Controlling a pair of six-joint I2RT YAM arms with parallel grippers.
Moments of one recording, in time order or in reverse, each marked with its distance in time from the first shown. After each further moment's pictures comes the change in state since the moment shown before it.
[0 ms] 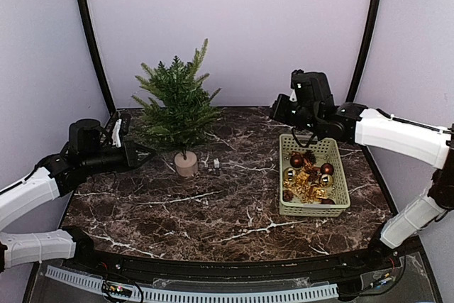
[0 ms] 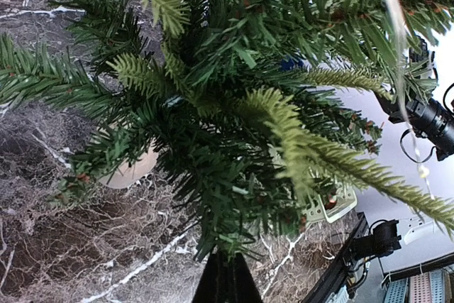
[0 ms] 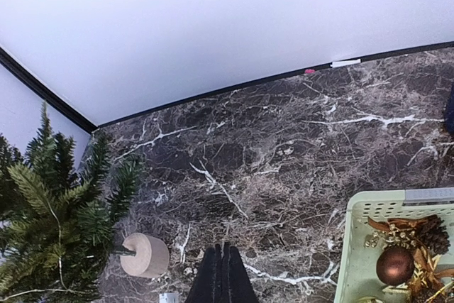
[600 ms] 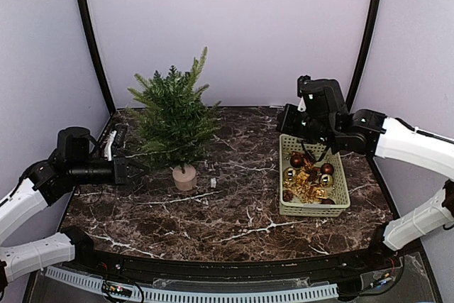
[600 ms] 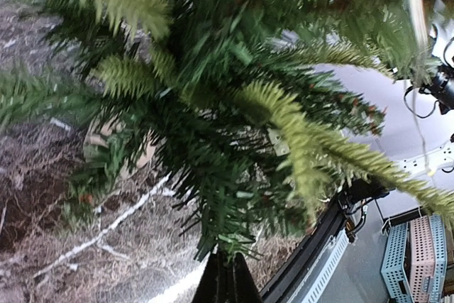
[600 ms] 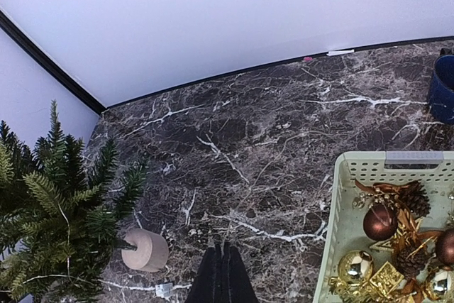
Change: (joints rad) left arm 0.000 -0.189 0.000 -0.276 0.128 0.135; right arm 0.119 -0.195 -0.076 -0.145 0.082 0.030
